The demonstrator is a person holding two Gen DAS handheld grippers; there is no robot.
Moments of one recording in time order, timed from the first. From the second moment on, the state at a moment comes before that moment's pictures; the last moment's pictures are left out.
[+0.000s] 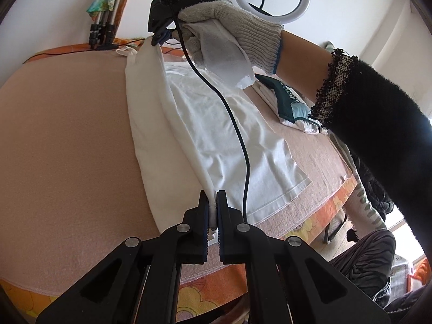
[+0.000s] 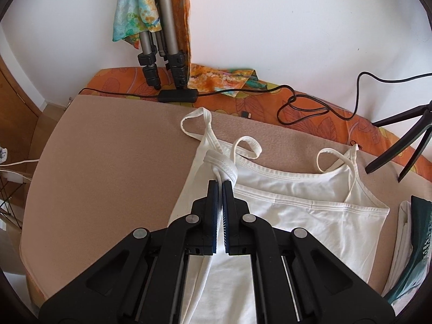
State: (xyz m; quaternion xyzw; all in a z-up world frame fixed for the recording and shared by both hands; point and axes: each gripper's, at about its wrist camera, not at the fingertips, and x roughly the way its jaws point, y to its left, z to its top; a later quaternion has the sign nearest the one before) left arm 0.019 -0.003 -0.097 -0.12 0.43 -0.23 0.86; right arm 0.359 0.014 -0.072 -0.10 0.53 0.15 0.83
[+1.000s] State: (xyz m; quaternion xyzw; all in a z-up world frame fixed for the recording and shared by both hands) left arm 0.019 -0.044 -0.102 -0.08 0.47 -0.25 0.85; right arm 0.329 -0.098 -0.070 -0.03 0.53 0.17 0.83
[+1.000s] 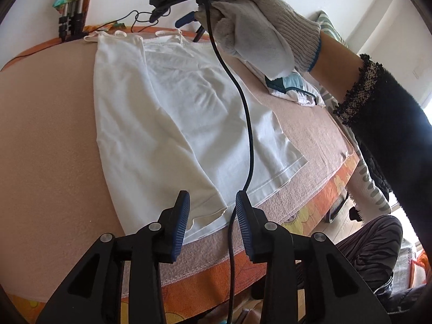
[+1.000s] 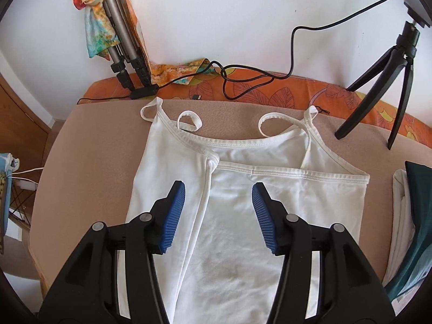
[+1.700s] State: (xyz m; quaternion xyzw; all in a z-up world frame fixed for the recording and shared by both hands) left arm 0.021 -0.149 -0.086 -0.01 0.40 -0.31 0.86; right arm 0.237 -0.307 0.031 0.04 0.45 0.15 0.88
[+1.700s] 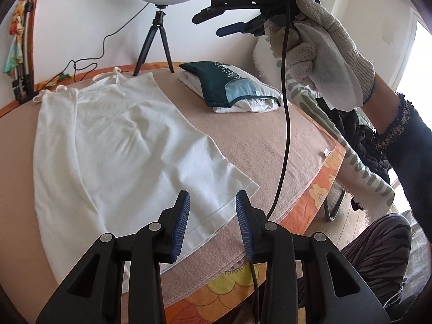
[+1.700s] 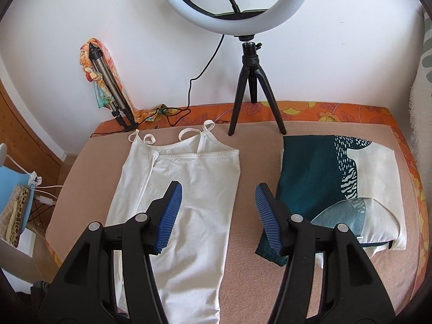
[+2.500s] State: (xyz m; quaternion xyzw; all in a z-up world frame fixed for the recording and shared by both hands) left arm 0.040 -0.253 -0.130 0.12 0.42 -0.31 0.84; right arm 0.281 -0.364 -0.012 0.08 0.47 0.16 0.86
